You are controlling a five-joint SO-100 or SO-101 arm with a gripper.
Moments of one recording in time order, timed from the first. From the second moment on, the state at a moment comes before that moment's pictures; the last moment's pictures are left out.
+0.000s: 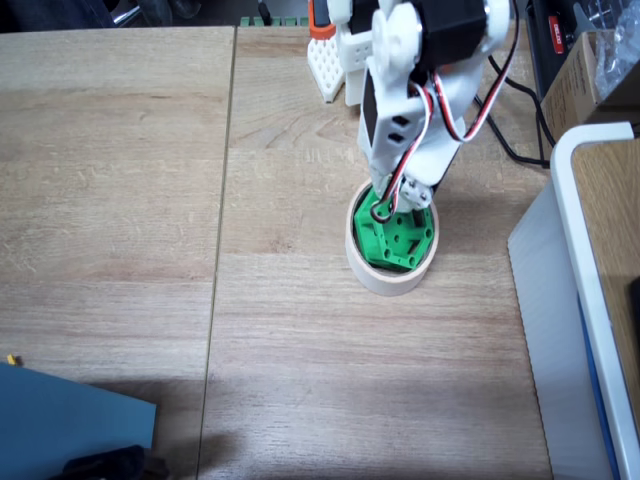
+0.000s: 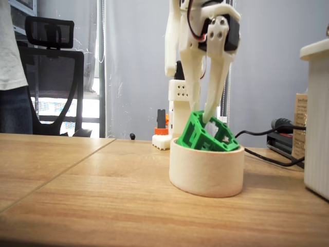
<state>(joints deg) -22.3 111.3 116.6 83.8 -50.6</state>
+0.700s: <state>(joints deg) -22.3 126.7 116.6 84.6 -50.6</state>
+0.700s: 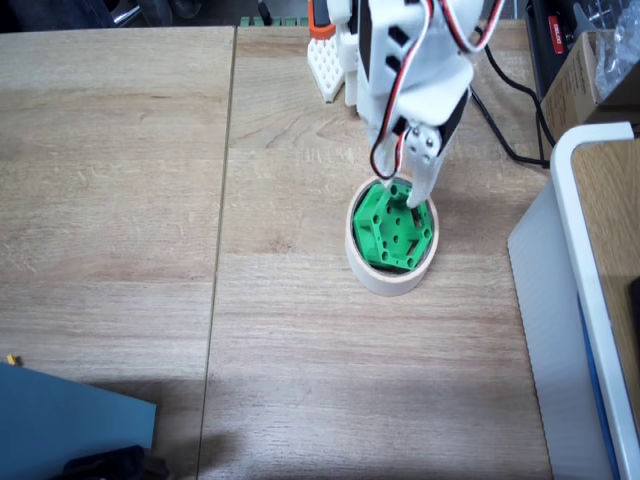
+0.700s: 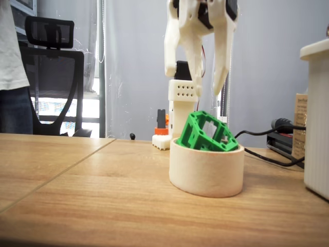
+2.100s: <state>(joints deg) 44.6 147.5 137.8 61.9 -94.2</state>
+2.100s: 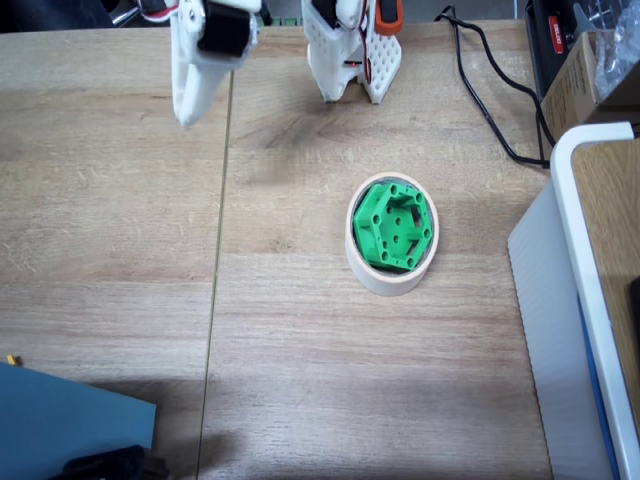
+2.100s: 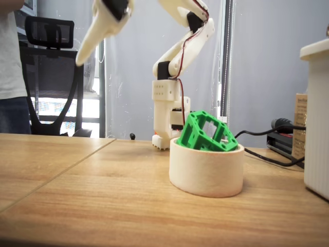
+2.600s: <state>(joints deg) 49.7 178.3 163.0 61.6 -99.8</state>
